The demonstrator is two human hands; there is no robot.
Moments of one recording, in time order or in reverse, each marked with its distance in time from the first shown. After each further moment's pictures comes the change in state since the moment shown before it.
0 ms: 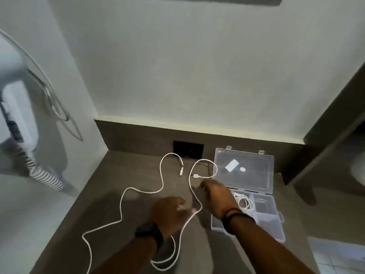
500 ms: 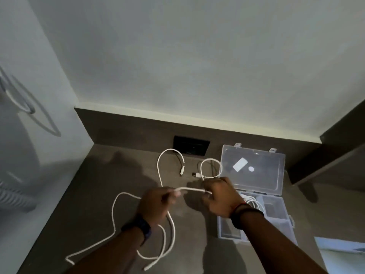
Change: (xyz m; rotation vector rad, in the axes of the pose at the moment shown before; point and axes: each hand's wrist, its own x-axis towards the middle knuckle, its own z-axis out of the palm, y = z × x) left_hand 0.072 -0.076 0.011 -0.500 0.030 0.016; right_hand 0.053 -0.003 0.019 -0.066 -0.150 -0.102
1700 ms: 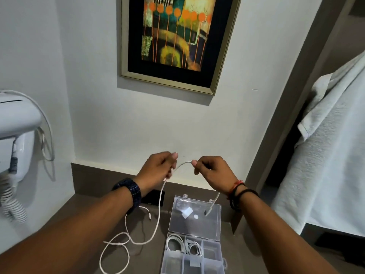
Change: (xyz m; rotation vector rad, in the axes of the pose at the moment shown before) left_hand -0.059 0.321 -0.040 -0.290 0.080 0.402; right_hand -0.129 -0.029 -0.254 0.334 0.506 -0.208
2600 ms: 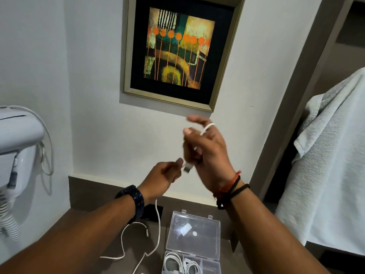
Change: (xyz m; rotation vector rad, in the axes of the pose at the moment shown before) left_hand 0.008 0.023 0.001 0.022 -0.048 0.120; right_hand 0.006 -0.123 -0.019 0.958 -0.004 -0.211
